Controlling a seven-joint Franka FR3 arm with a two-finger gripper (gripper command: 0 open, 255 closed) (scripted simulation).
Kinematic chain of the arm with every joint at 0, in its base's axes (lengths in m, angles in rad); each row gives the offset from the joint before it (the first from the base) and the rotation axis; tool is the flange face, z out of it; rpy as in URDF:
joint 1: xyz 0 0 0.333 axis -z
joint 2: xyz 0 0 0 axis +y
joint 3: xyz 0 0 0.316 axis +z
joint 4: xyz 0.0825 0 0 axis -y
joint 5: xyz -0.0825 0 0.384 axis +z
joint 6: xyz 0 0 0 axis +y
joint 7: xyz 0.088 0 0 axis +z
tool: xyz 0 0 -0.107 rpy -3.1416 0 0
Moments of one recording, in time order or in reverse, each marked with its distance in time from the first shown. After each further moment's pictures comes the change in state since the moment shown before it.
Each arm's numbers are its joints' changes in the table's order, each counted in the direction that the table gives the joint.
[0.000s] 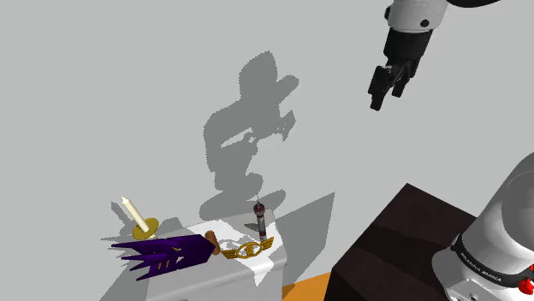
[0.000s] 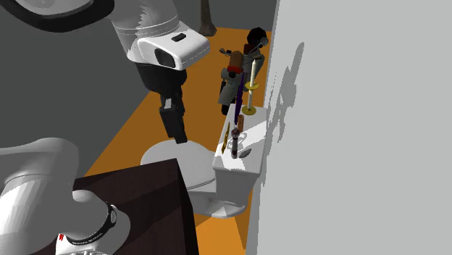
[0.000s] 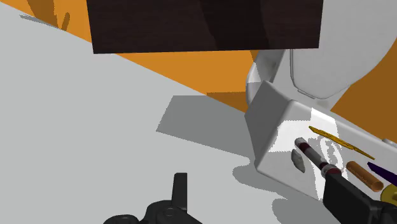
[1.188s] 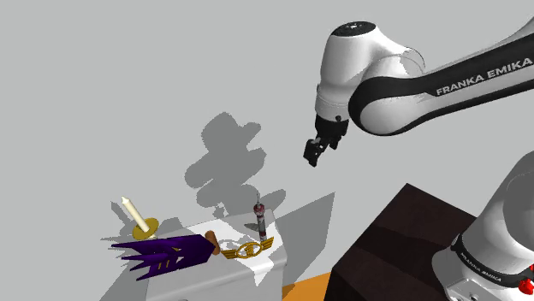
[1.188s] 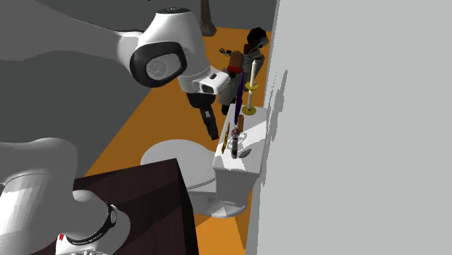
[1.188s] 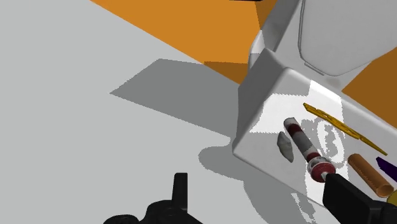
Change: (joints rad) arm -0.039 0.326 0.267 -0.176 -0.009 -0.582 -0.238
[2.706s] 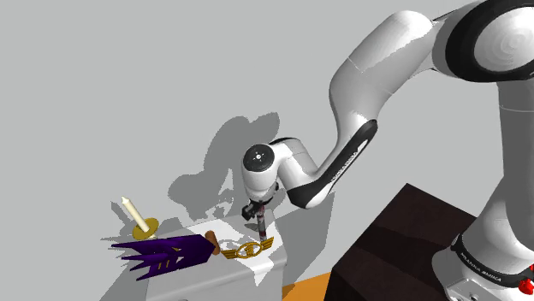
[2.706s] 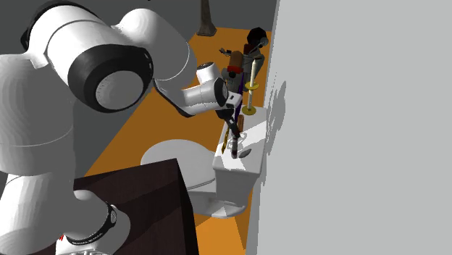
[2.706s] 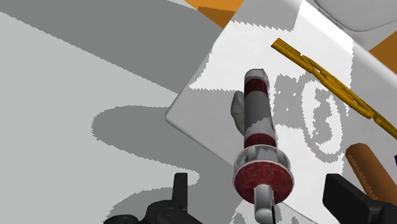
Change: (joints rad) arm -0.088 0.936 0.093 0.452 -0.926 -0.297 -0.834
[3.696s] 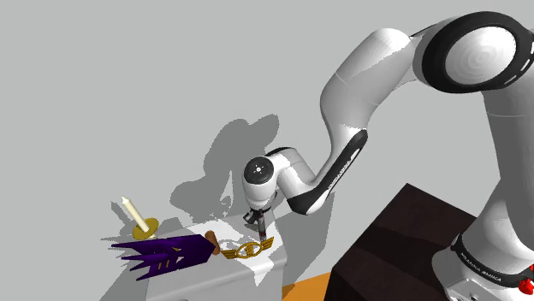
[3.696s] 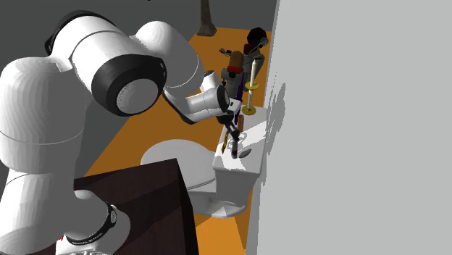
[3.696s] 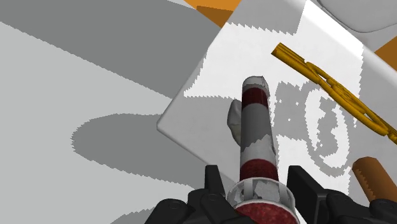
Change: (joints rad) arm -0.040 0.085 -0.045 0.037 -0.083 -0.029 -0.075
